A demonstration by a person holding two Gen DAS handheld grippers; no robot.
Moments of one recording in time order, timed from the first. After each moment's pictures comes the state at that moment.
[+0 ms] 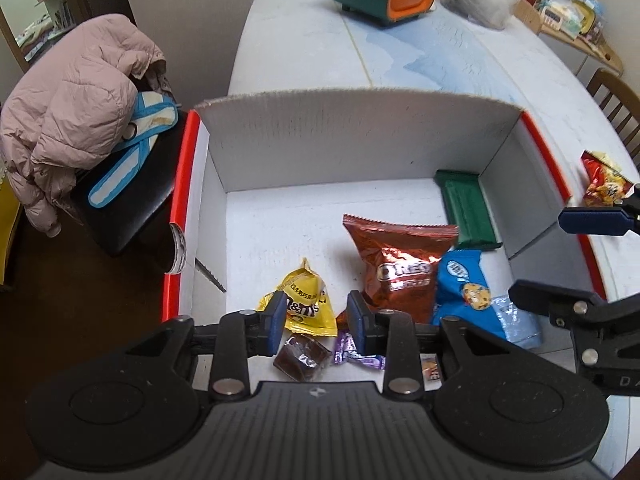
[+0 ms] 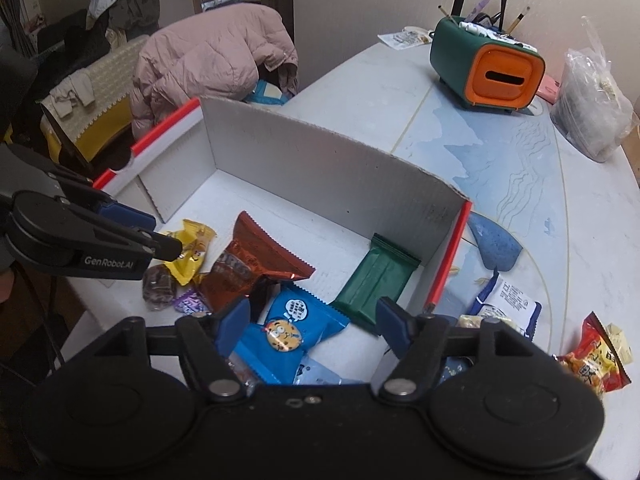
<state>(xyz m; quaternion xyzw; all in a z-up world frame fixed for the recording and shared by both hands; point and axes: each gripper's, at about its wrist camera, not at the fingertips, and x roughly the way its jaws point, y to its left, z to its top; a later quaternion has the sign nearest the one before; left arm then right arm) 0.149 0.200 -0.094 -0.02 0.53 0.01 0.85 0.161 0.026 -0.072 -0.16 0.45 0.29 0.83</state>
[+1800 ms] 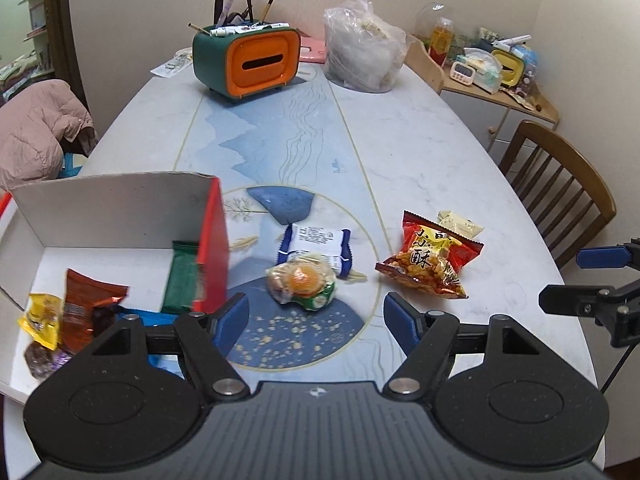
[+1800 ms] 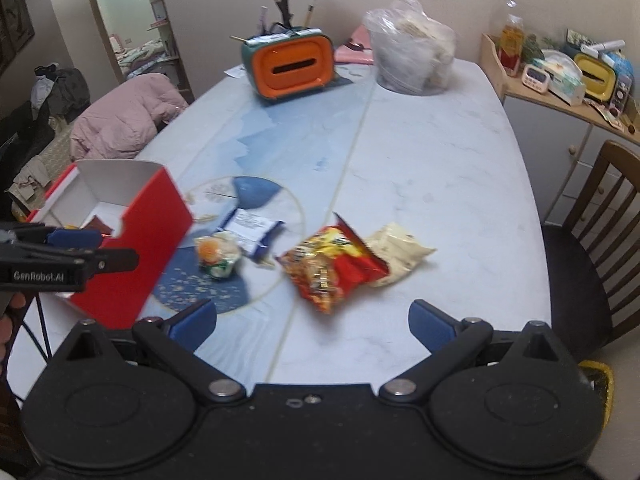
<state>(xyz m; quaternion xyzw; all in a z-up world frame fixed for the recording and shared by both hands) 0.150 -0.058 -0.070 -0.06 0.43 -0.01 0.90 0.182 -0.295 -0.040 -0.04 0.44 0.22 0.87</state>
